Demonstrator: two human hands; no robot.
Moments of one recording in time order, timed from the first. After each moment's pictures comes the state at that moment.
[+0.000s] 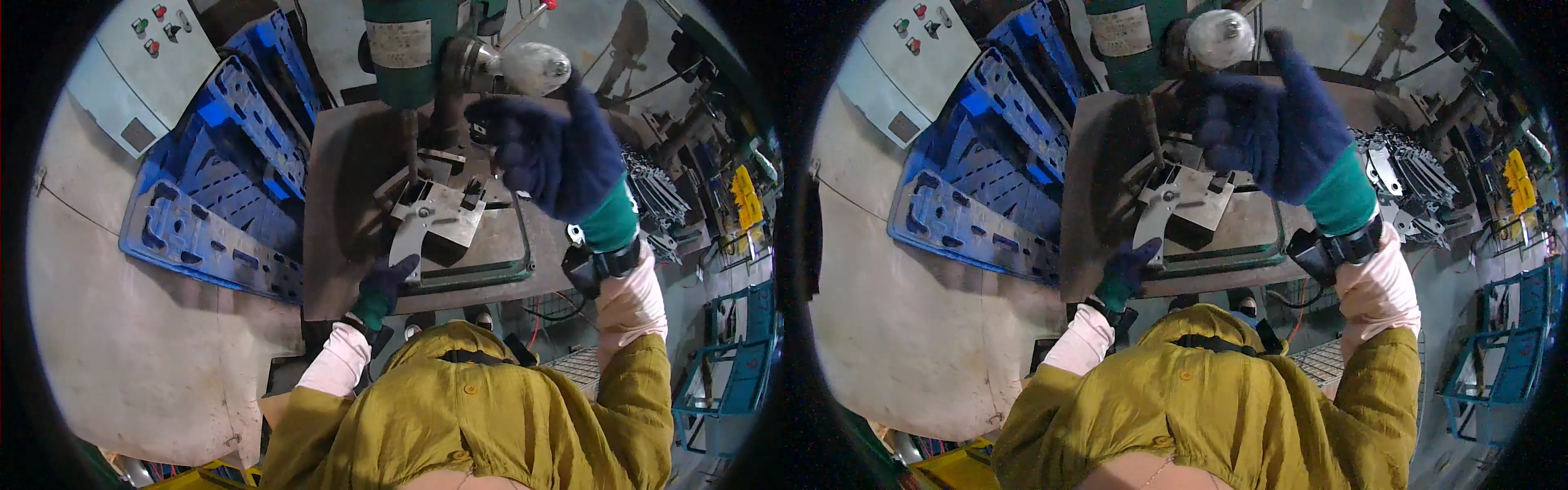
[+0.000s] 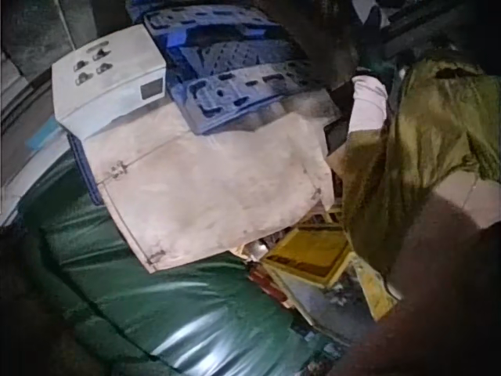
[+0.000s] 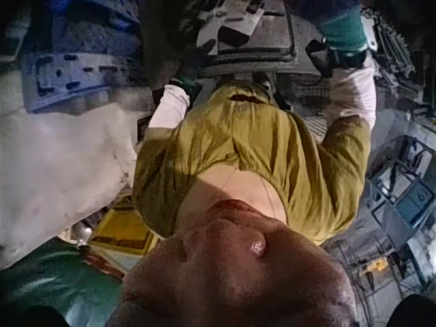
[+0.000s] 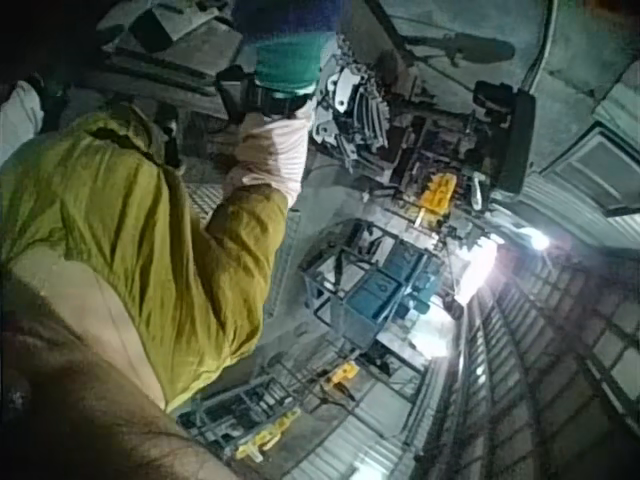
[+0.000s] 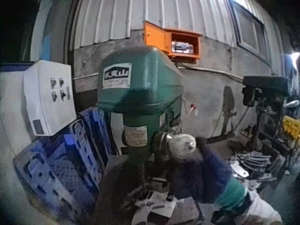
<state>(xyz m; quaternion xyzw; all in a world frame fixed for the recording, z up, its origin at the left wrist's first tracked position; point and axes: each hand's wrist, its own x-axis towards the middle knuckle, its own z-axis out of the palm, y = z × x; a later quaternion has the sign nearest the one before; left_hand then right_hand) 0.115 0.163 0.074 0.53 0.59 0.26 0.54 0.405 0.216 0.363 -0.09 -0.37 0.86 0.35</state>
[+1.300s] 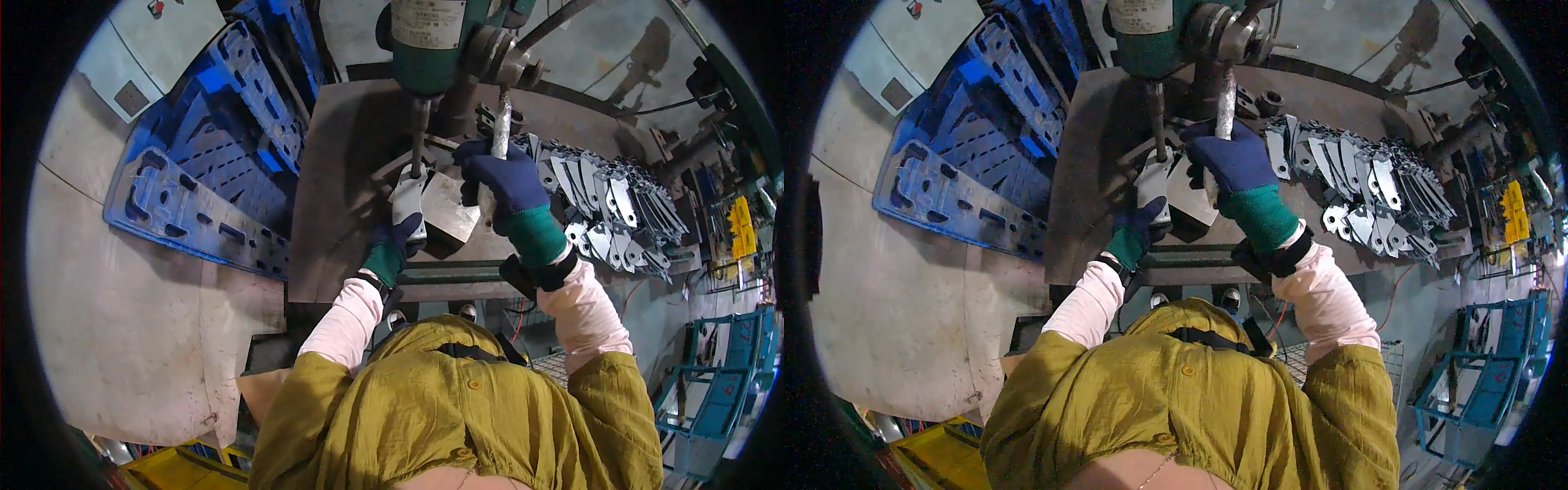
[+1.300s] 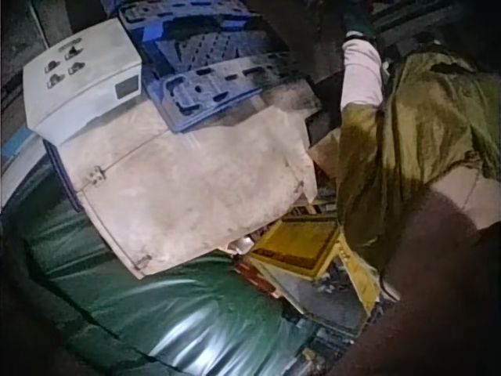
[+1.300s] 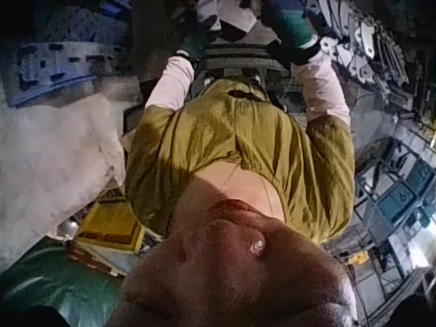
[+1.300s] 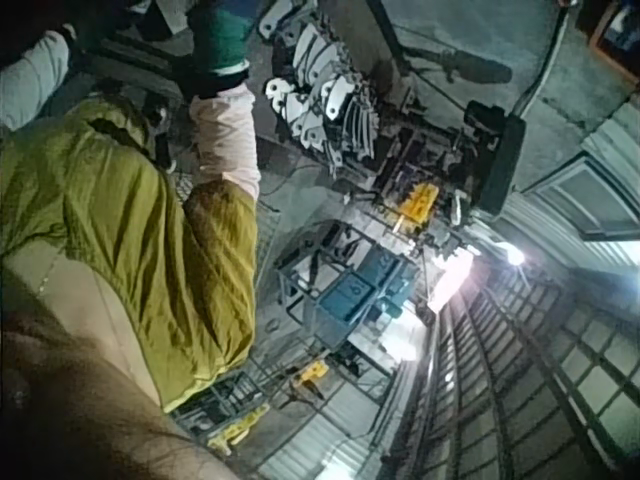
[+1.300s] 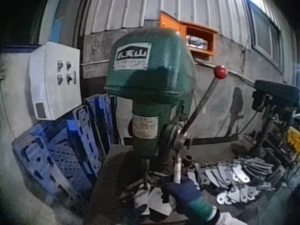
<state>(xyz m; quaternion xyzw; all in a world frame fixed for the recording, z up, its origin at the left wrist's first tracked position) 0.160 0.213 0.062 0.21 0.57 0.45 0.65 0.344 0.225 0.272 -0.47 -0.45 0.58 0.49</state>
